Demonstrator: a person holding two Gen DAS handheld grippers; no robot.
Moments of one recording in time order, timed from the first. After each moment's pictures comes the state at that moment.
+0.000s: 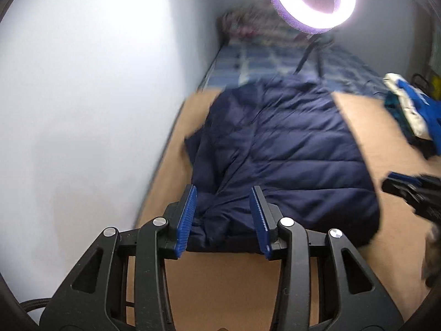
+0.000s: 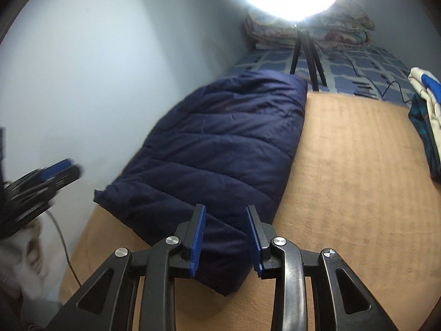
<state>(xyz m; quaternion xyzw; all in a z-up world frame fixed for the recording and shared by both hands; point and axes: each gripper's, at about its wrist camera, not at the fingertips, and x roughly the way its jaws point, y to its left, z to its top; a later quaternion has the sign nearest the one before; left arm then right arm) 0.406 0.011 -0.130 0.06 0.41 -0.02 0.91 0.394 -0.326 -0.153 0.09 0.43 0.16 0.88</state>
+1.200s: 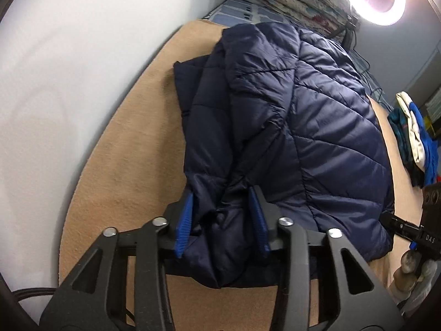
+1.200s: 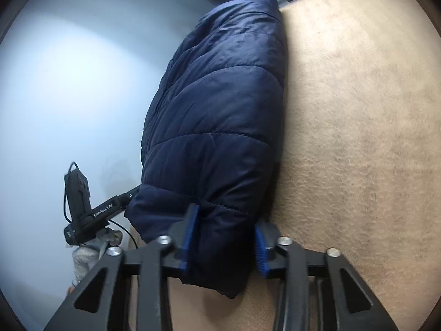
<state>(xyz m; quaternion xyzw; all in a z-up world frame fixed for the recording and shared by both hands) 0.452 0.059 -0.215 -0.08 0.51 -0.08 0.85 0.405 -0.365 -0.239 0.30 0.48 0.24 0.79</state>
